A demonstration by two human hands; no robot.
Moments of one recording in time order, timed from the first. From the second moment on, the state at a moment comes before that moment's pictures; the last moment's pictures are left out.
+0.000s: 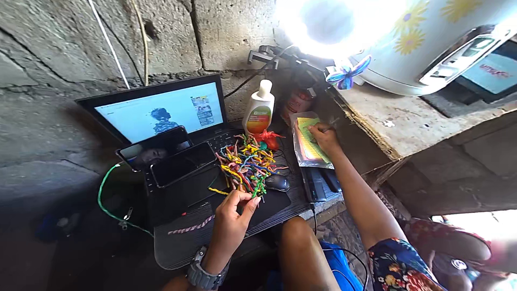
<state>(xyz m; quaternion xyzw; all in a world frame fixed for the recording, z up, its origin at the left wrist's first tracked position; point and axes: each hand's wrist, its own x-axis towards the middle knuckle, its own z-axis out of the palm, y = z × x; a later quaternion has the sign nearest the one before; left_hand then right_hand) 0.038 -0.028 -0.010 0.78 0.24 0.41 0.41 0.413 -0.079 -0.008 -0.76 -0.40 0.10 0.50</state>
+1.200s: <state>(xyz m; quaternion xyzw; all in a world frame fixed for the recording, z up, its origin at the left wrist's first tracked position) 0.027 -0.025 -0.009 0.79 0.25 0.38 0.41 0.407 -0.080 -0.009 -0.76 -0.35 0.07 0.54</state>
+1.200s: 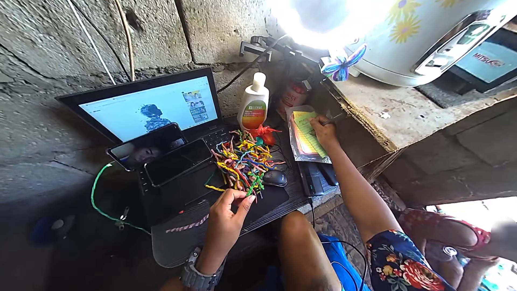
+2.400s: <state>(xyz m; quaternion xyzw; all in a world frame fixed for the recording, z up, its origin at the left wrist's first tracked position) 0.002 -0.024 0.021 0.48 0.17 0.19 0.84 0.196 -0.090 0.023 -0.43 -0.49 0.54 0.53</state>
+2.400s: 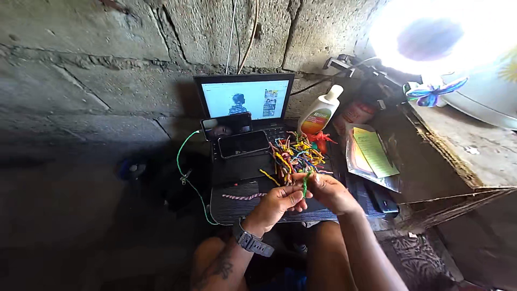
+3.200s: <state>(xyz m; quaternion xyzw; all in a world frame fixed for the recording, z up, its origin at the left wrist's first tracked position) -0.040 -0.032 0.002 0.51 0.11 0.10 0.85 0.185 -0.090 -0.020 -0.17 -0.55 0.61 0.55</state>
